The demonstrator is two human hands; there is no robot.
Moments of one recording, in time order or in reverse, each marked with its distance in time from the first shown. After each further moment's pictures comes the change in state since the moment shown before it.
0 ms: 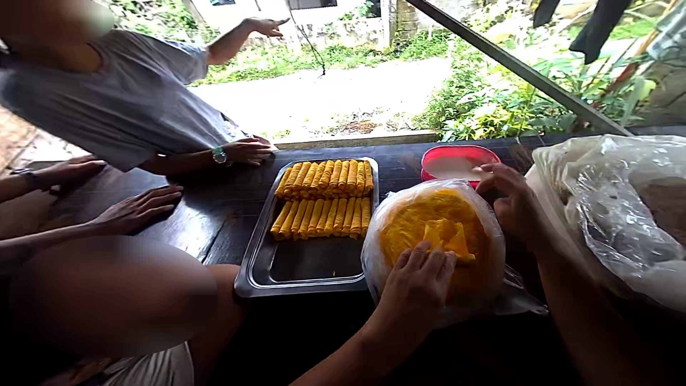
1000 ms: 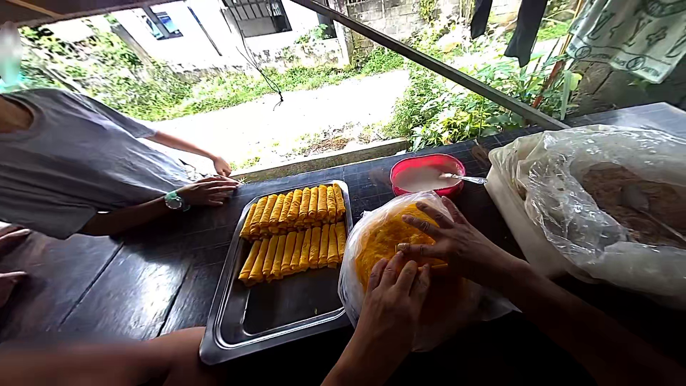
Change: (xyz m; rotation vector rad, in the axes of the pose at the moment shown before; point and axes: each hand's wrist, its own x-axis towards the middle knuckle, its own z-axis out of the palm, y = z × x) left_hand -0.002 -0.021 0.008 -0.018 -0.024 0.063; right_hand -0.025 -0.049 0.015 -0.277 -0.348 -0.351
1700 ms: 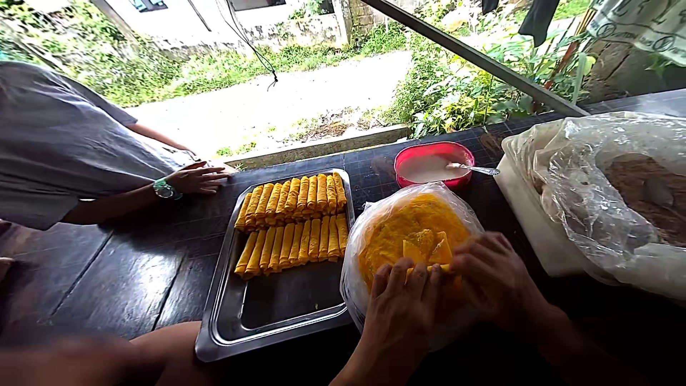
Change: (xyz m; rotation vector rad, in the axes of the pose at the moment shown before) left_hand 0.001 0.007 -0.006 0.032 0.019 -0.025; right_hand -0.044 -0.037 0.015 0.040 0.448 0.170
